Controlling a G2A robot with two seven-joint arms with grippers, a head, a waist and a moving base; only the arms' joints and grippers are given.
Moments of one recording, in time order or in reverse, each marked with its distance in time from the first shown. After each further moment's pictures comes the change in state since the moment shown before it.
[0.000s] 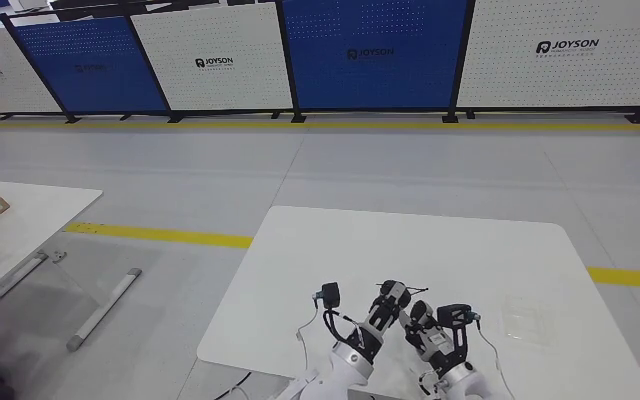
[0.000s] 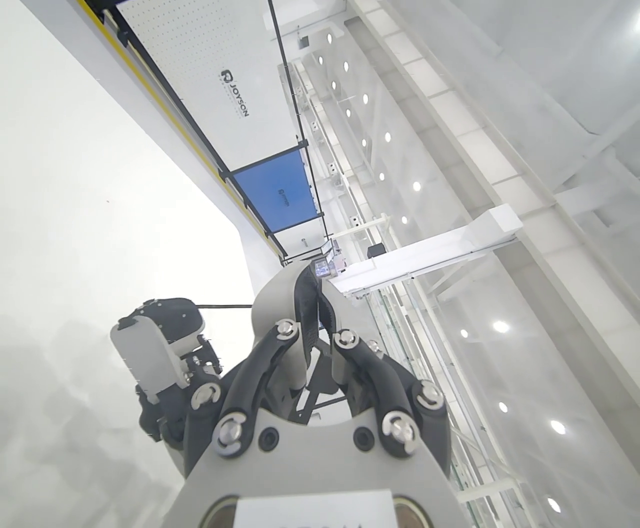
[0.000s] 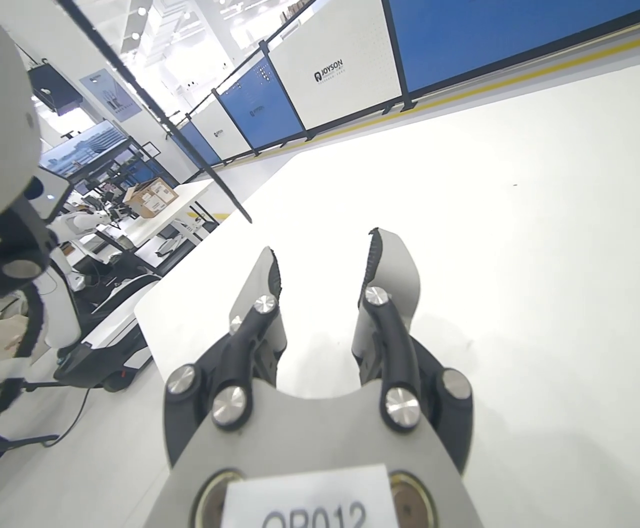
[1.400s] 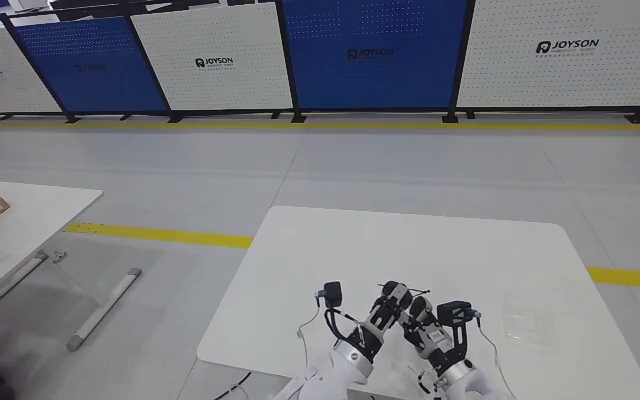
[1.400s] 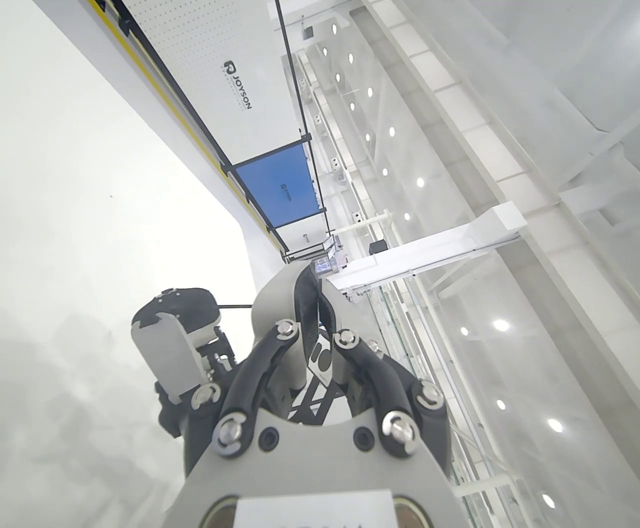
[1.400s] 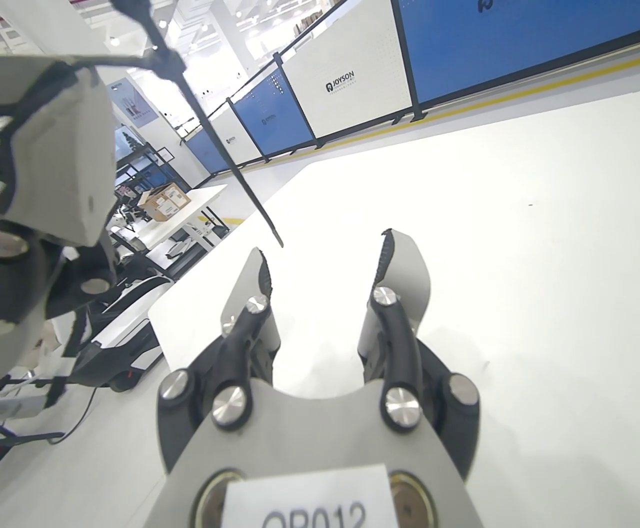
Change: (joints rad) left arm -0.012 -0.001 0.005 0.014 -0.016 0.025 -0.050; right arm 0.004 0.000 -0.002 -0.024 0.001 -0.020 -0.015
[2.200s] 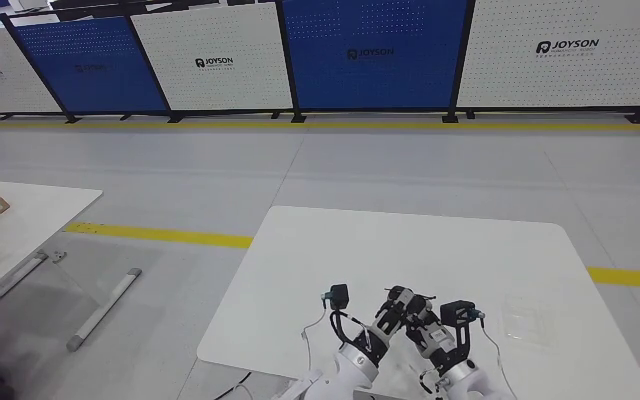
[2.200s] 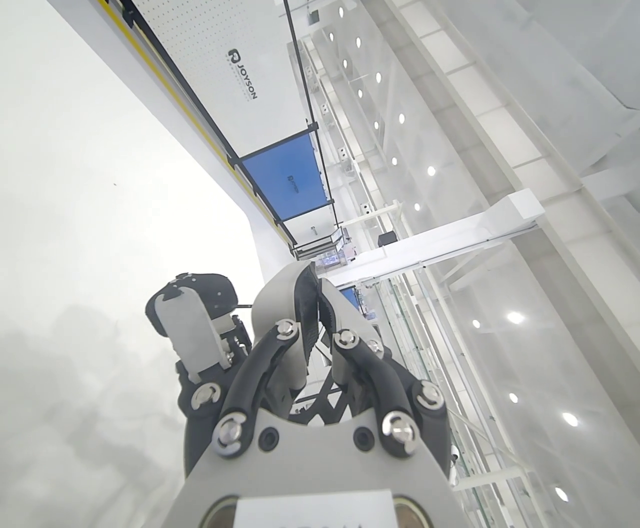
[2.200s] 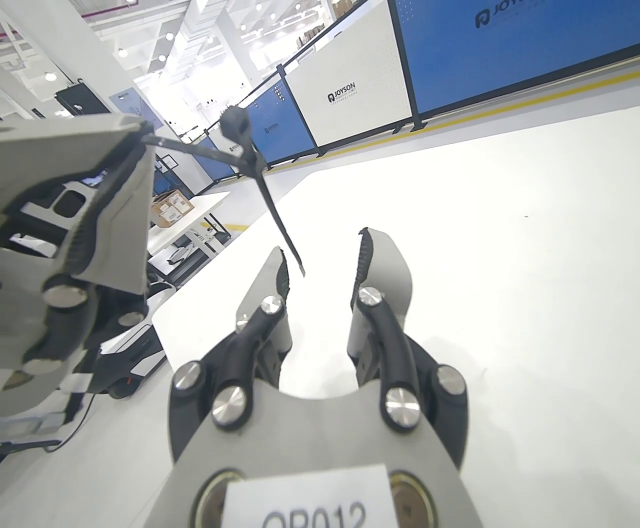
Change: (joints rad) left arm -0.011 -0.003 0.027 0.013 0.028 0.026 -0.004; right arm -0.007 0.001 0.008 -0.010 0.007 -0.009 -0.016
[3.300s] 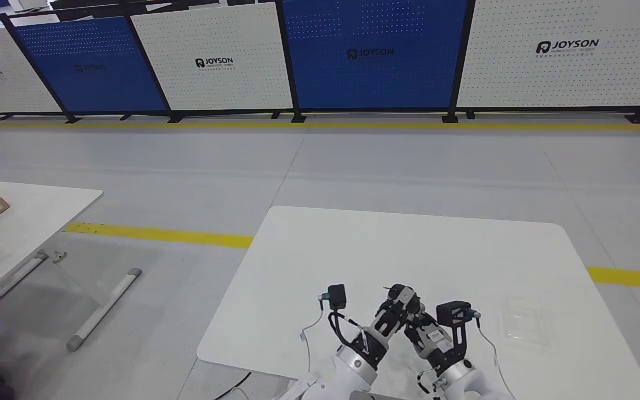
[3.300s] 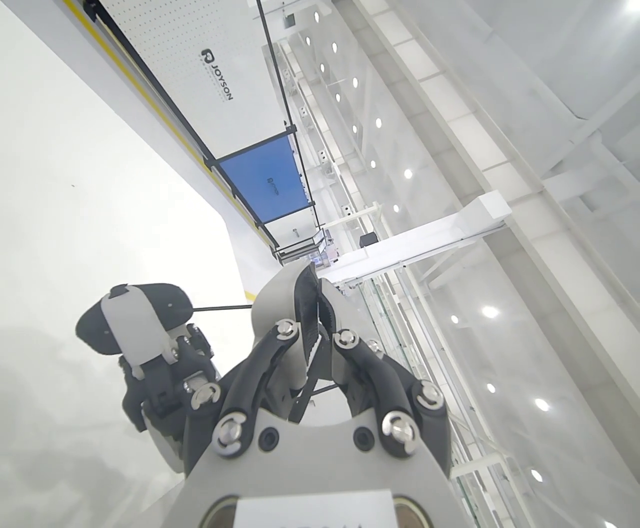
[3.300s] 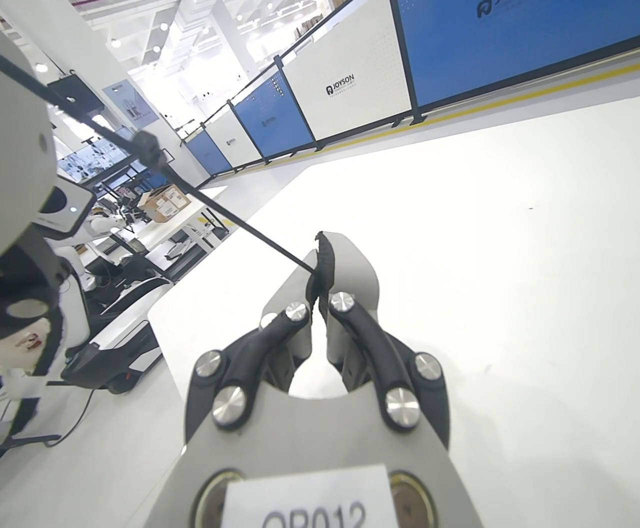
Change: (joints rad) left arm 0.025 0.004 -0.009 -0.036 -0.004 -0.068 0.004; right arm 0.009 -0.002 -0.014 0.015 -0.008 0.012 0.008
